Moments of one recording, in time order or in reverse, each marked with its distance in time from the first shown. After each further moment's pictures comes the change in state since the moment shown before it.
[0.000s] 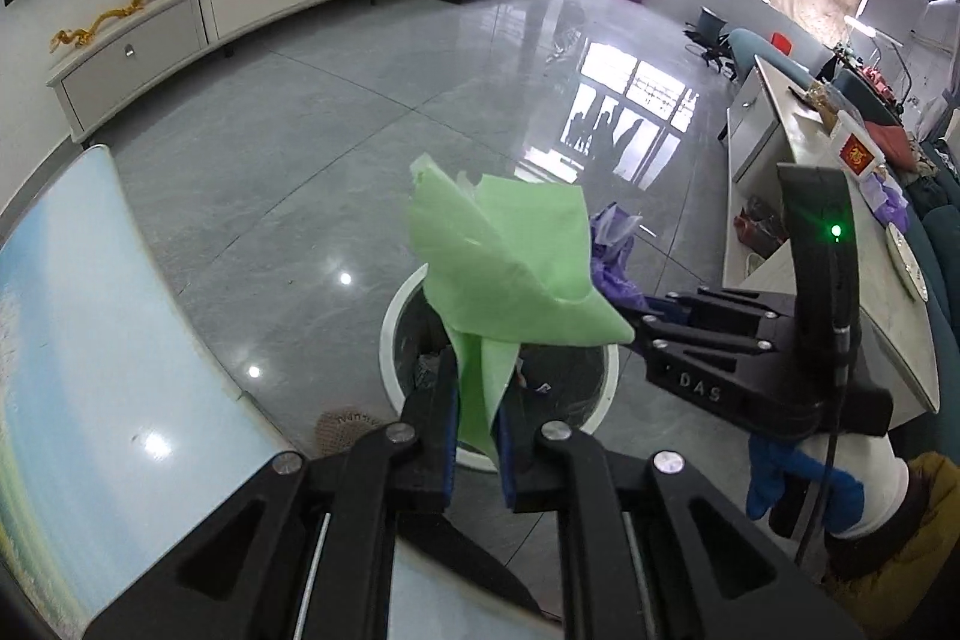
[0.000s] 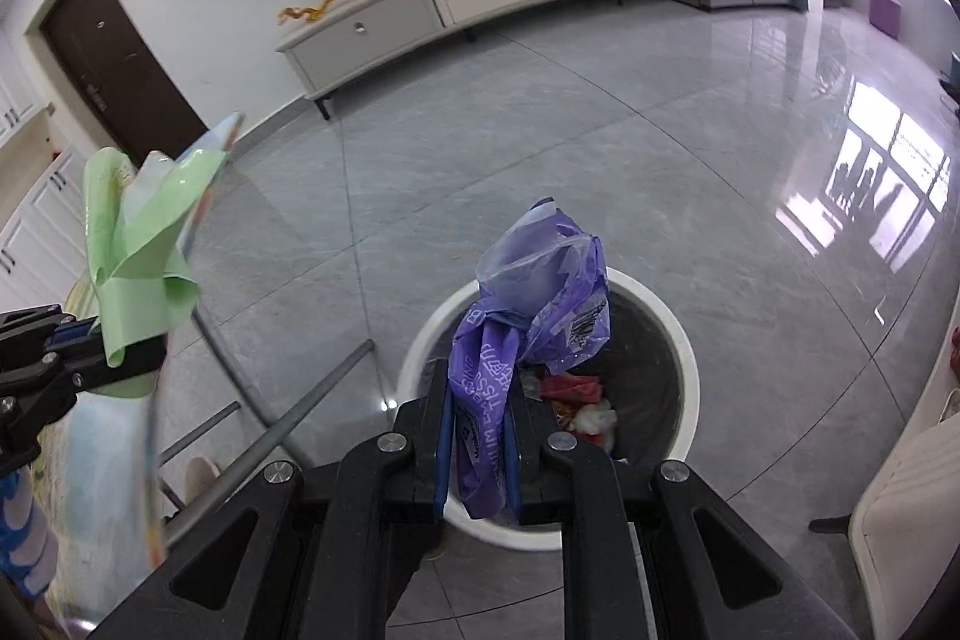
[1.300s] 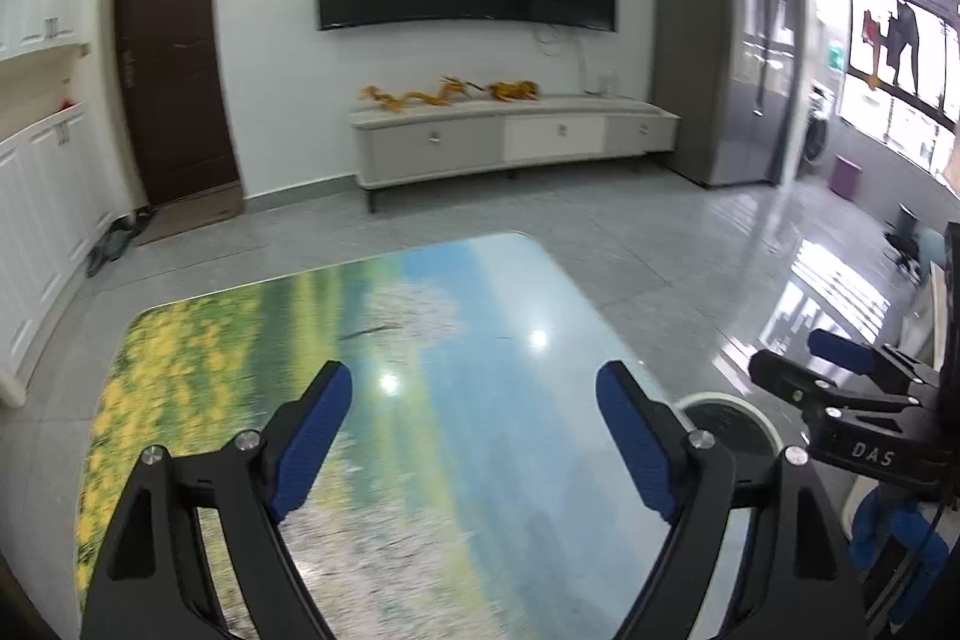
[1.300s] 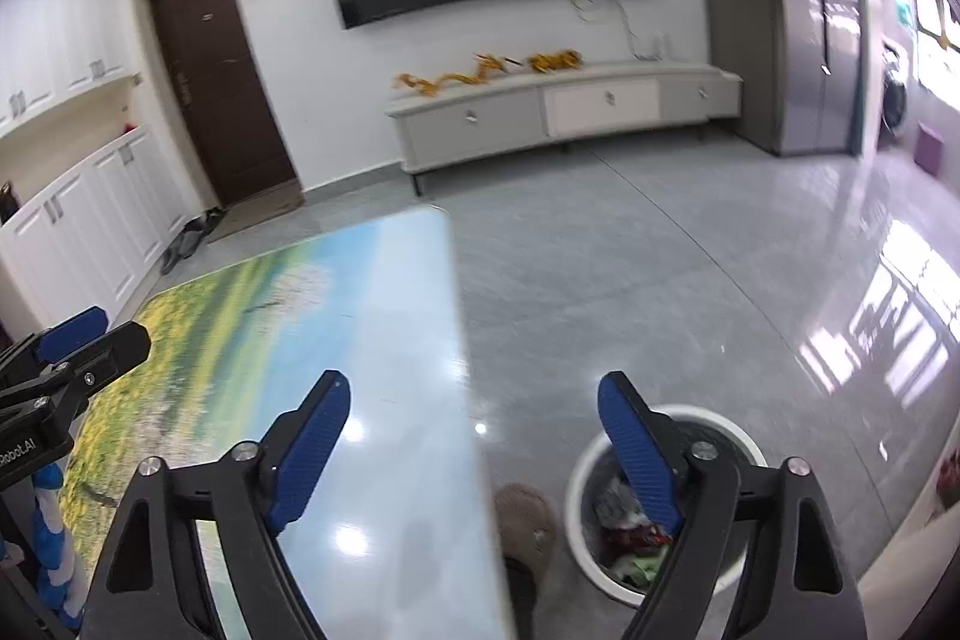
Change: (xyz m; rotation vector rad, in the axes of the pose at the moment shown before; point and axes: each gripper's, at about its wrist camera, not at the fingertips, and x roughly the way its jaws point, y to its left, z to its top) left arm -0.230 0.120 -0.110 -0.361 -0.424 0.529; right arm -0.083 0.204 0.024 -0.241 -0.241 0.068
